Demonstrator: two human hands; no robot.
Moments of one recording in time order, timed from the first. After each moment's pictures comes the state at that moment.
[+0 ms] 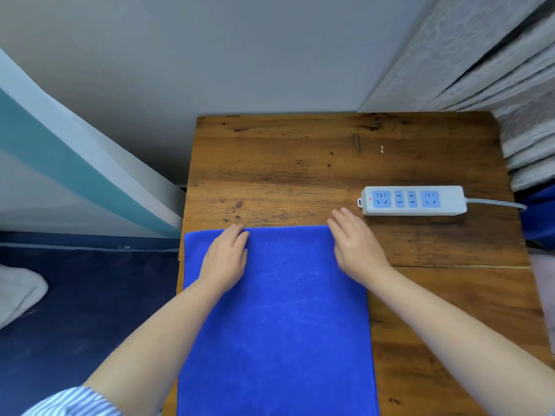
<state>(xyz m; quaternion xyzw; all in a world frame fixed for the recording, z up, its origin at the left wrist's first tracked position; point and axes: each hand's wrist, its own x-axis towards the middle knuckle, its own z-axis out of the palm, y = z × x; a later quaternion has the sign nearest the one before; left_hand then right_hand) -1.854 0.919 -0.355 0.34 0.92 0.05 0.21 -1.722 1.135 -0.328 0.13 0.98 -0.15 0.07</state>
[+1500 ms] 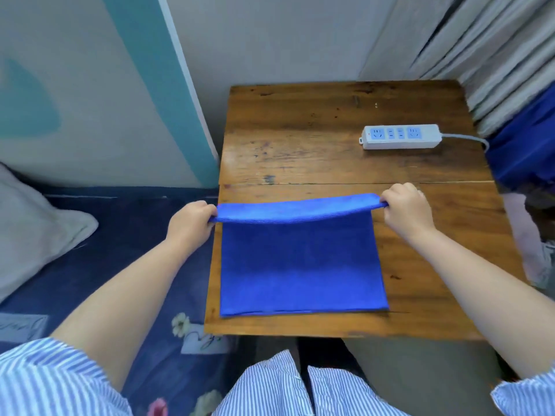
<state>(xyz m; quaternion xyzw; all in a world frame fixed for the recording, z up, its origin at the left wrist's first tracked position) -1.786 0.747 -0.280 0.31 0.94 0.07 0.11 -1.583 1.065 -0.270 0.26 0.96 -0.08 -0.03</state>
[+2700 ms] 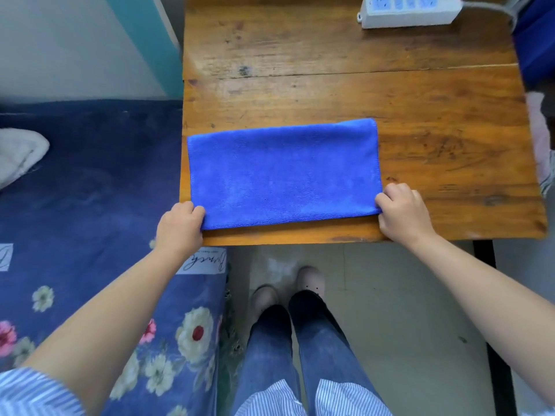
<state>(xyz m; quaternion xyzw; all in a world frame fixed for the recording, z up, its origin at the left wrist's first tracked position) -1.639 0.676 -0.372 0.35 0.93 -0.05 0.13 -1.436 0.986 -0.359 0.17 0.98 -0.04 0.03</state>
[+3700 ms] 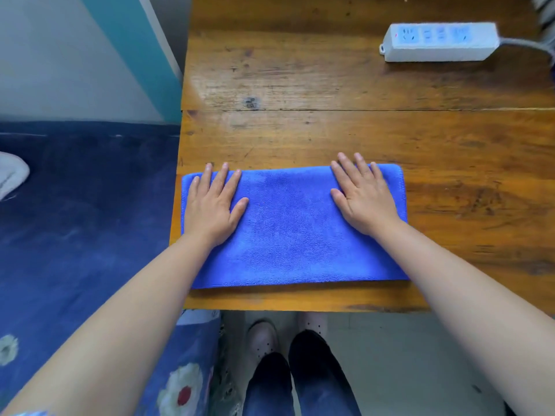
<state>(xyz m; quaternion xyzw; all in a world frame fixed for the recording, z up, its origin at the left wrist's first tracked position) -1.713 0.773 -0.411 0.33 0.93 0.03 0.14 -1.577 1.005 -0.398 0.18 0.97 -0.09 0.12</state>
